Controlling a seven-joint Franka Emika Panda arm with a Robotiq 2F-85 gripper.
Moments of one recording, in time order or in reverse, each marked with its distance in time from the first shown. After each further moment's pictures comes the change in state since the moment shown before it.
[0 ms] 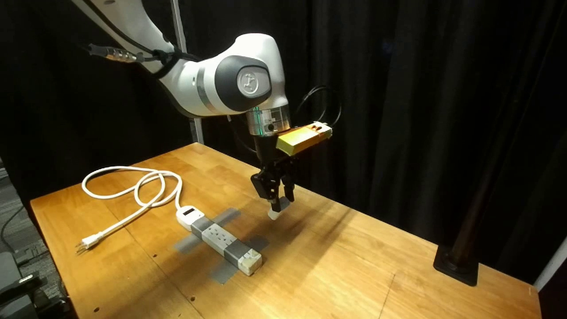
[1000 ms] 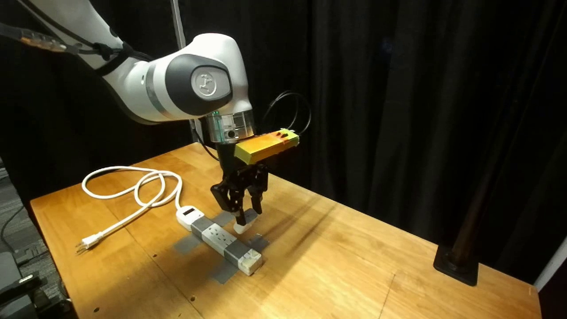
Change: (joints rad) arm -0.001 -0.167 0.035 -0.274 -0.087 0.057 0.074
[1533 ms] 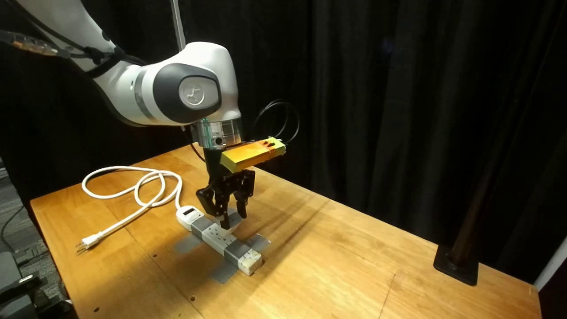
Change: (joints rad) arm -0.003 -0.004 0.038 -0.043 0.056 0.005 -0.013
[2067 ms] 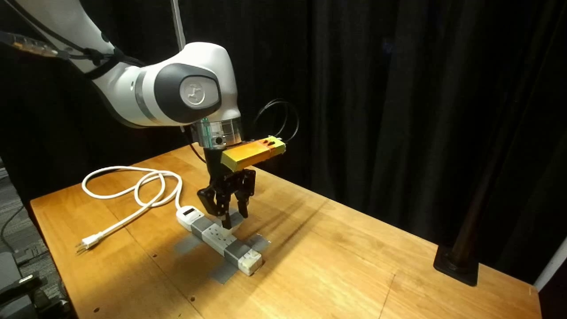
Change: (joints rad) arm 0.003 0.001 -0.001 0.001 -0.031 0.008 0.016
